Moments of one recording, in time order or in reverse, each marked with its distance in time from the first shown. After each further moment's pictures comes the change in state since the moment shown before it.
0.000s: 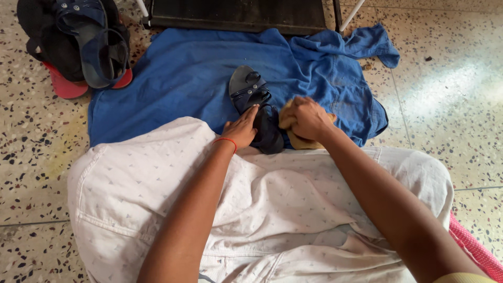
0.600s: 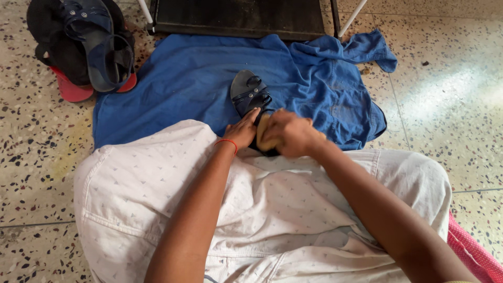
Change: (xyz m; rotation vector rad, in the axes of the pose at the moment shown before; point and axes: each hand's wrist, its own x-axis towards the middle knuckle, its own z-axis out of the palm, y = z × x) left_hand -0.003 0.005 -0.008 -0.120 -0.014 -0.054; right_hand 0.001 -0.073 -0.023 0.160 0.026 -0.209
